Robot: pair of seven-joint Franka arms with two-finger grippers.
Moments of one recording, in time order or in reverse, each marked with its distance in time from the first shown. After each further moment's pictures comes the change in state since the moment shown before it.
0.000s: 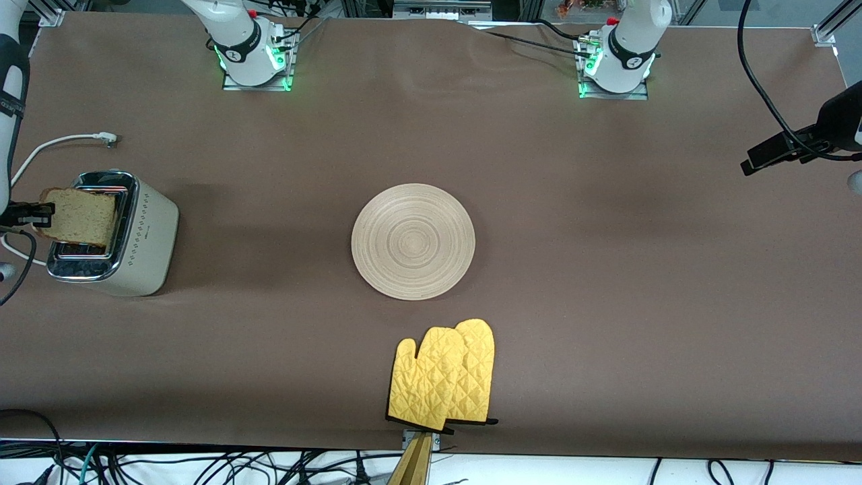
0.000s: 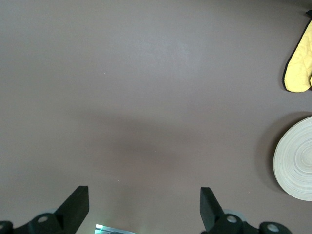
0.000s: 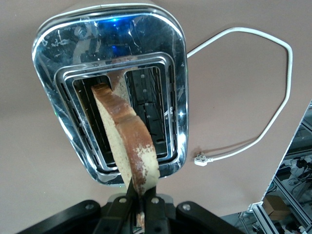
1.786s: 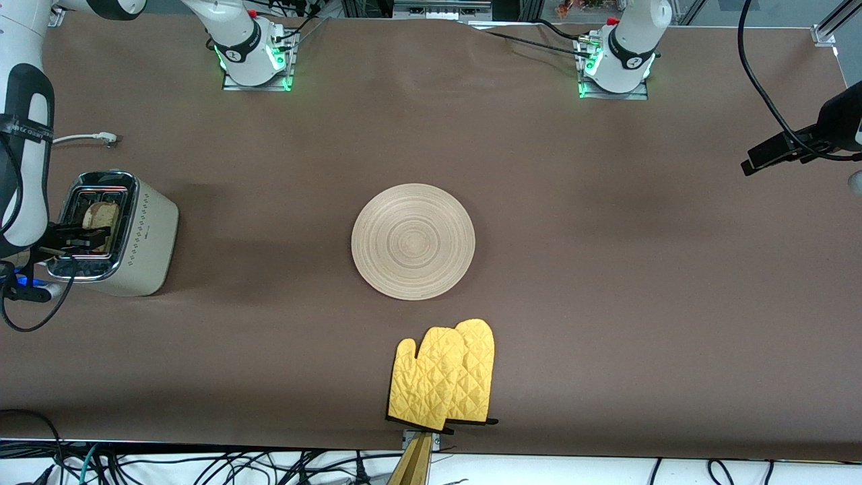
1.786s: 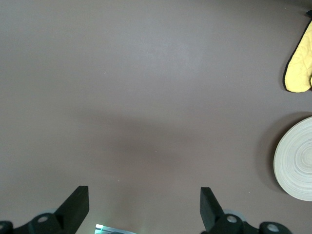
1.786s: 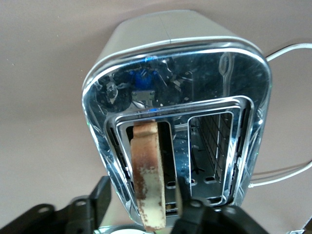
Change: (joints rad) left arm 0.001 0.000 0.000 0.000 0.000 0.000 0.000; right arm 0.014 0.063 0.010 -0.032 0.132 0.085 0.039
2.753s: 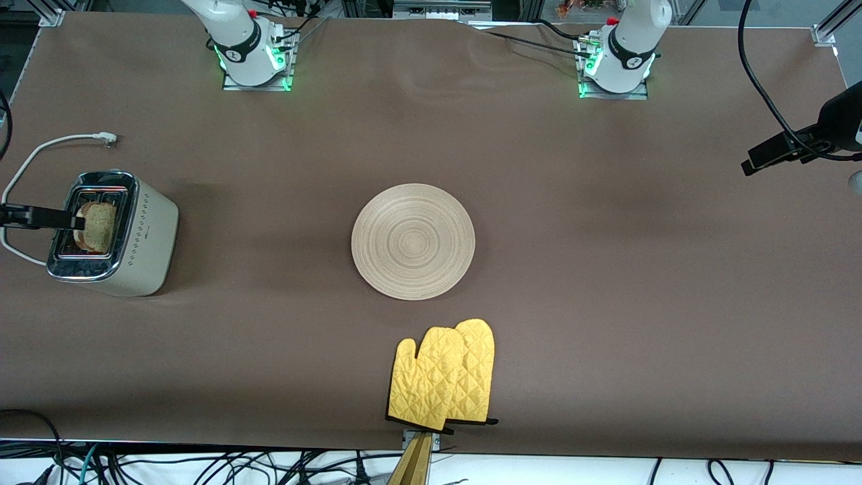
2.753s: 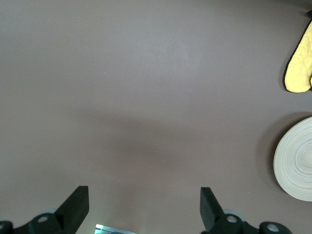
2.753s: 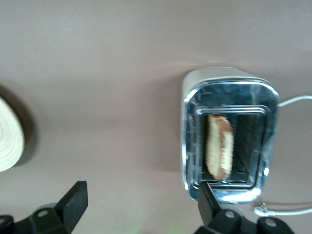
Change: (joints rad) left arm 0.000 0.000 0.000 0.000 0.000 0.000 0.000; right arm 0.007 -0.191 0.092 0.079 0.122 -0.031 -0.020
